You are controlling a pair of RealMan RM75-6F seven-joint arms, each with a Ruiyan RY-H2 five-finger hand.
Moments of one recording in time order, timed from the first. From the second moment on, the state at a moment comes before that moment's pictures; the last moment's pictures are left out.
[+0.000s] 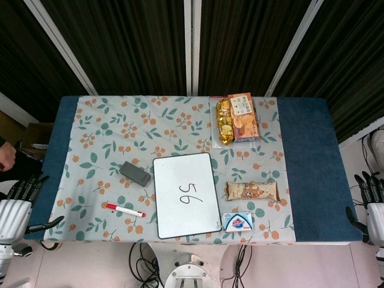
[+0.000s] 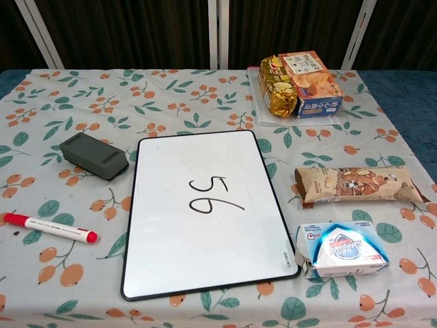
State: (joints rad) left arm -0.02 -1.15 0.03 -1.47 1.65 1.60 -0.05; right arm -0.01 -1.18 0.04 -1.38 -1.54 1.58 0.11
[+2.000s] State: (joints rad) left arm -0.68 -1.33 -0.07 -1.39 1.52 0.80 0.11; right arm -0.01 -1.15 0.06 -1.43 -1.53 1.58 0.11
